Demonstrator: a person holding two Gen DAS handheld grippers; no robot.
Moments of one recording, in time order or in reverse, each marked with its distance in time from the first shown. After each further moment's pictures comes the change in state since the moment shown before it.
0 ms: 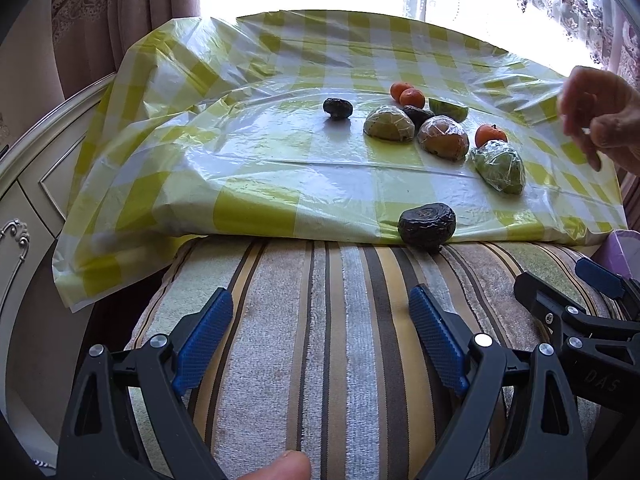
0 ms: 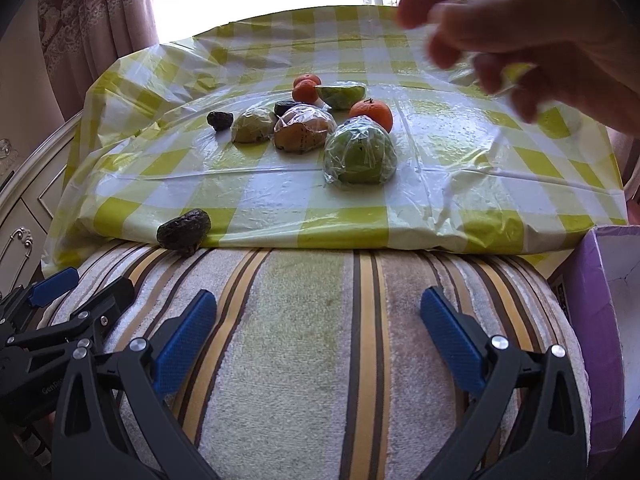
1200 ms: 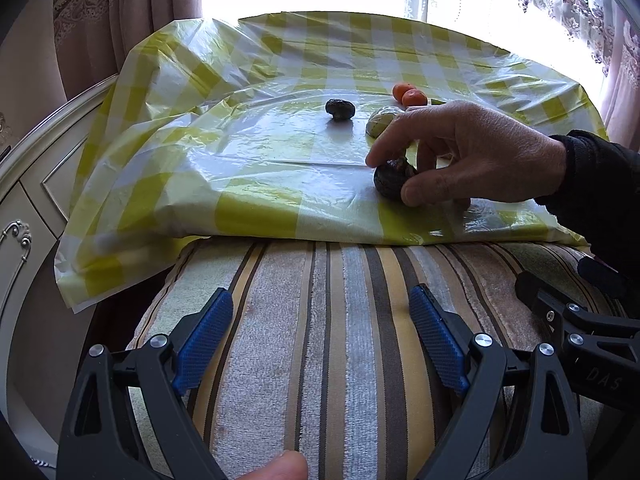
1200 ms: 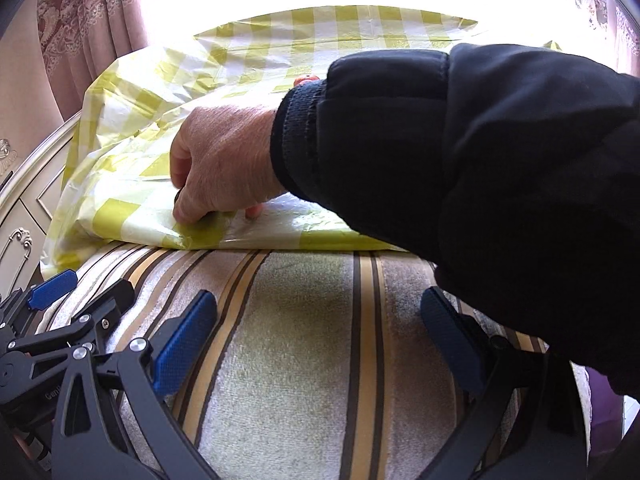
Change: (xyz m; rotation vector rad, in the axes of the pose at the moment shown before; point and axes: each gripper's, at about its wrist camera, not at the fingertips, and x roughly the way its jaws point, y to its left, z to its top) left arm 0.001 -0.002 -0.001 0.005 -0.007 0.012; right arm -0.001 -0.006 -0.001 0.002 0.000 -0.005
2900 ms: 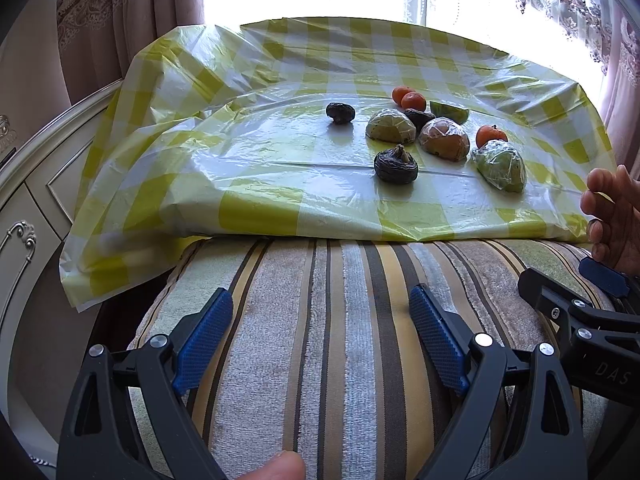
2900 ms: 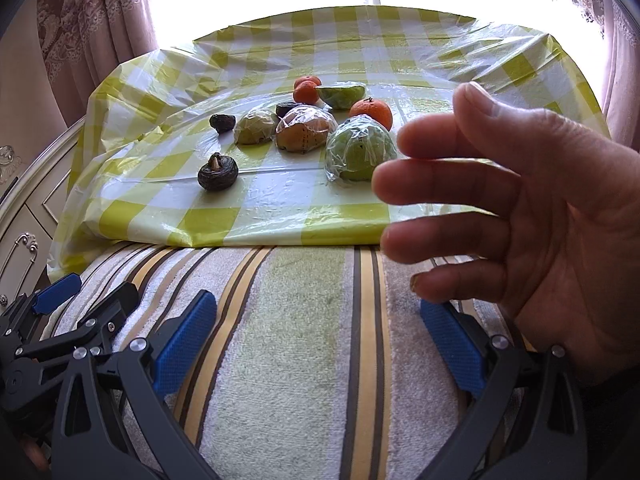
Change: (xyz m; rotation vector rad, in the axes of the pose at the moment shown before) left arm -0.005 -0.002 -0.004 0.000 -0.018 0.007; right arm -0.001 0.003 -0.001 0.018 -0.006 0.020
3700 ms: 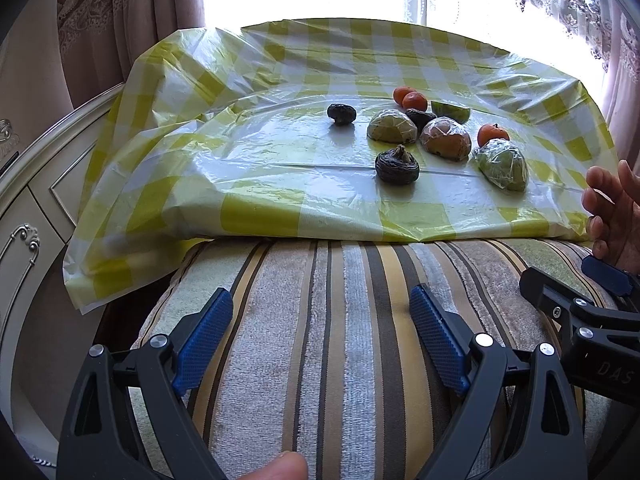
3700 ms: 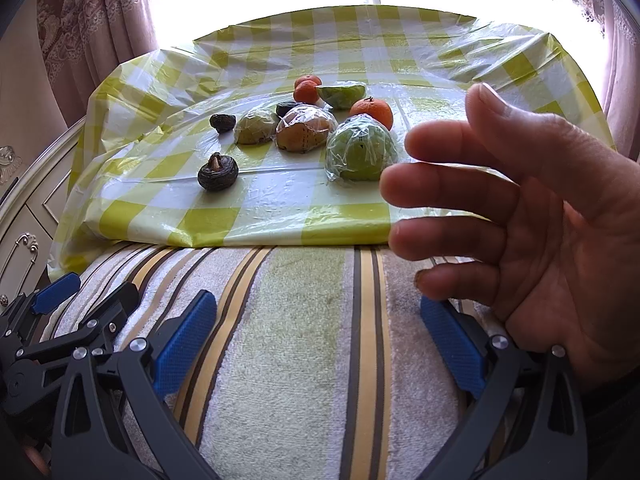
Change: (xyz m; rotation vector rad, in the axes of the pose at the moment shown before) left arm 0.000 -0.002 0.000 0.016 -0.008 0.024; right arm 0.000 0.000 0.000 0.000 0.000 -0.001
